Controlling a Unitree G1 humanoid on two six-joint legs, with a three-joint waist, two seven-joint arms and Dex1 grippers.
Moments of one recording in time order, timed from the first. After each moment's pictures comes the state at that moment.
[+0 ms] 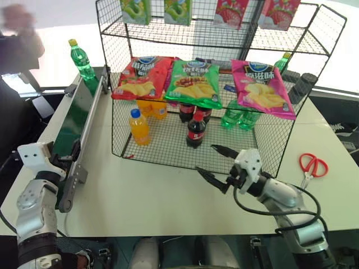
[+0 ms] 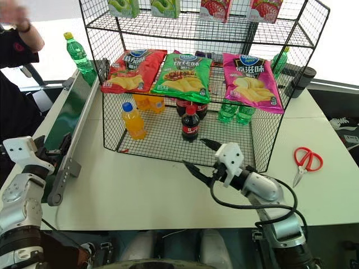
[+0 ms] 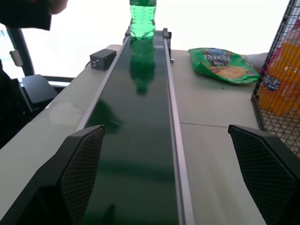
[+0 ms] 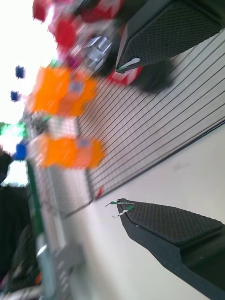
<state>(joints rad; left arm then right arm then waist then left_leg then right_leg) -0.10 0.46 0.50 0.22 -0.42 0.06 -0.37 0.02 -0.44 0.11 -0.43 0.34 0.19 0.69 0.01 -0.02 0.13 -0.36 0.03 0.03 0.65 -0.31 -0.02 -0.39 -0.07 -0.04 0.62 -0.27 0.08</state>
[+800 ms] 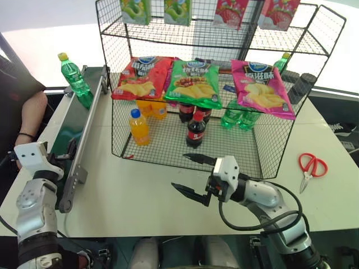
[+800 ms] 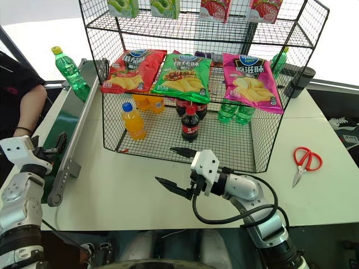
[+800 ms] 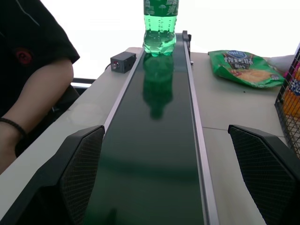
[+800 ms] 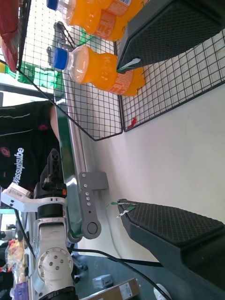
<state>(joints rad) -0.11 0.45 0.50 0.22 -0.40 0.05 -0.29 -0.03 -0.42 0.25 -0.45 0.33 0.19 0.78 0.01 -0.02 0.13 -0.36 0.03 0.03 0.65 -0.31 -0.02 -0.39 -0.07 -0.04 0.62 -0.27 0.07</state>
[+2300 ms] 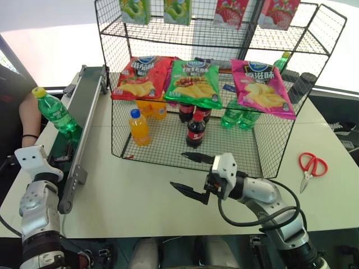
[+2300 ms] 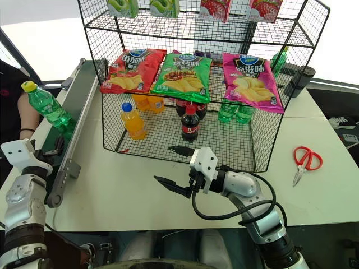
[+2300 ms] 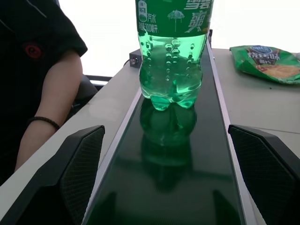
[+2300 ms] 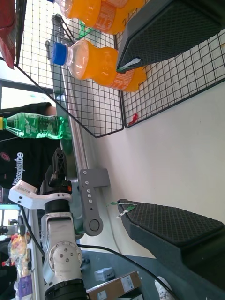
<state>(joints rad) -0.13 0.45 0.50 0.33 -0.36 -0.05 -0.25 -0.06 -0.41 0.25 -0.44 0.35 0.21 0.80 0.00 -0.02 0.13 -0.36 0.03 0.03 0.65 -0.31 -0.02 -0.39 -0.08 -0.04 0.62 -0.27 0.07</state>
